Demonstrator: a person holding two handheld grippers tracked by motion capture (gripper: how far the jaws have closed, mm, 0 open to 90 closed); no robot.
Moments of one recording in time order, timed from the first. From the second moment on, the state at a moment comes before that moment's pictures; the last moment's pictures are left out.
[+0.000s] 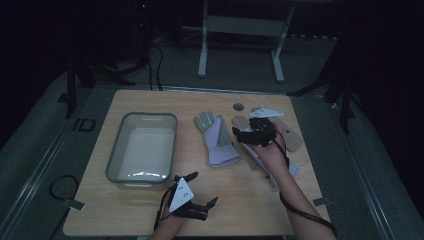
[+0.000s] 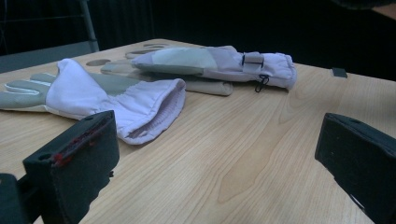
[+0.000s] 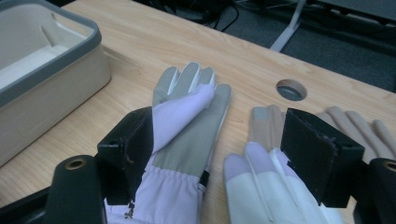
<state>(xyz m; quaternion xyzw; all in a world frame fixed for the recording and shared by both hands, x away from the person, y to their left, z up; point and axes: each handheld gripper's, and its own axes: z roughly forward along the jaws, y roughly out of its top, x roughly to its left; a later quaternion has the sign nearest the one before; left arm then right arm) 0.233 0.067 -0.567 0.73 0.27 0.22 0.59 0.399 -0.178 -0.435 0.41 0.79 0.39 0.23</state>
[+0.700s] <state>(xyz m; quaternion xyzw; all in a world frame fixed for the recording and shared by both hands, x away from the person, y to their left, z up) 0.233 0.067 -0.567 0.73 0.26 0.22 0.59 0.439 -0.140 -0.488 0.39 0.84 0.35 0.17</state>
